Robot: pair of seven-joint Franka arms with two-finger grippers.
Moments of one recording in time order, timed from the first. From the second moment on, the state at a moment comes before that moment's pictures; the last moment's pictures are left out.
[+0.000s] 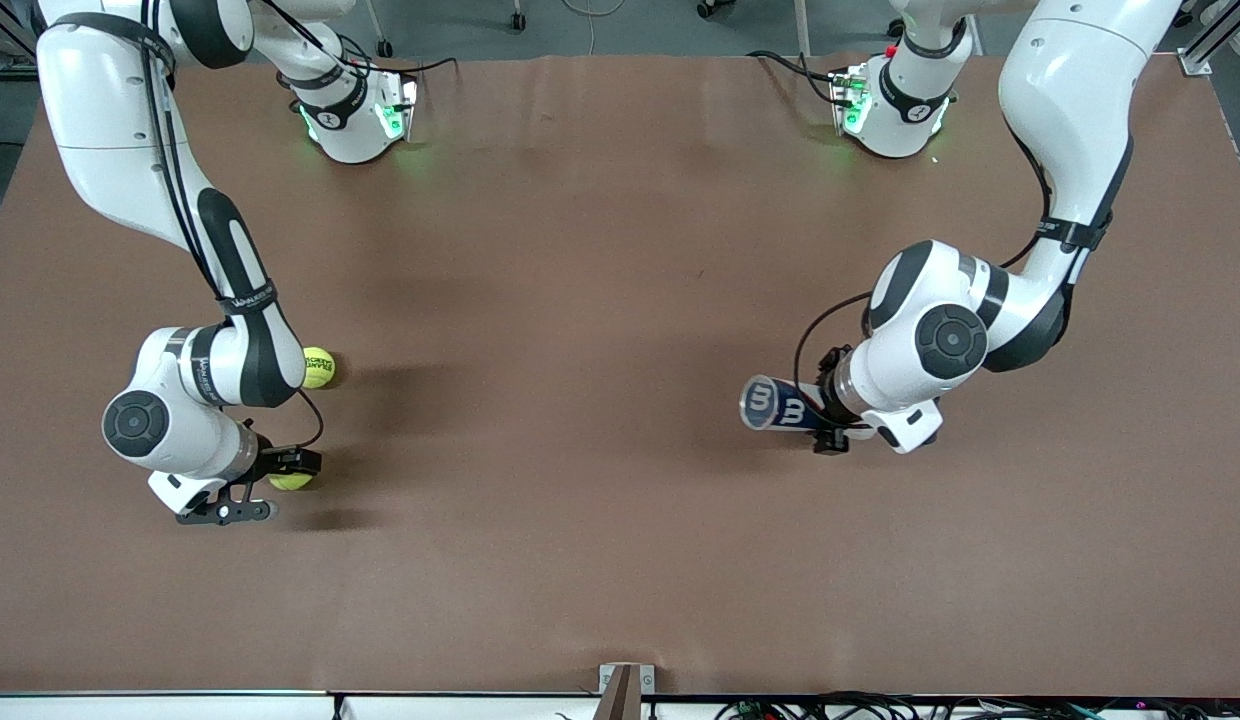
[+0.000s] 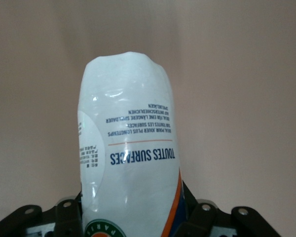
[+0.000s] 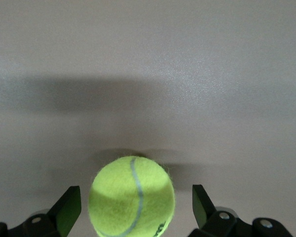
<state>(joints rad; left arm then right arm) 0.03 0.54 -0.48 -1.70 0.04 2.19 -1.81 0.07 0.70 -0.09 -1.64 0.00 2.32 -0.06</state>
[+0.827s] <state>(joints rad) -0.13 0.65 -0.52 -1.62 -0.31 2.50 -1.76 0.08 0.72 -0.09 -1.63 0.00 2.32 -0.06</state>
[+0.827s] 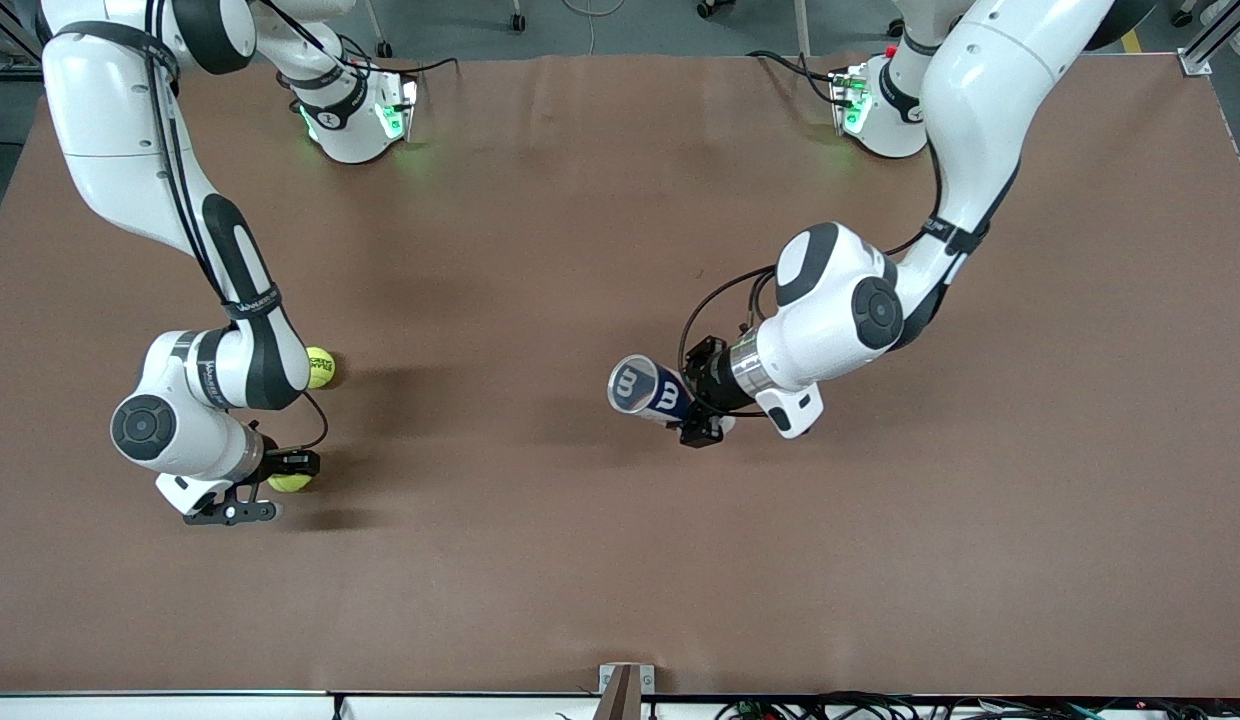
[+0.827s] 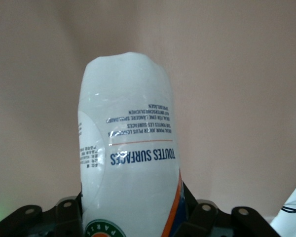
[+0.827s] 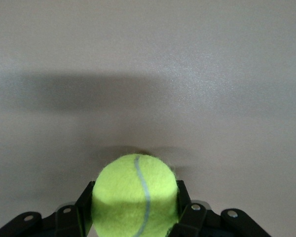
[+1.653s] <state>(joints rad) -0.31 0.82 -0.54 -1.48 -0.56 2.79 -1.72 0.40 0.39 -0.07 -1.53 0.01 1.76 0.38</state>
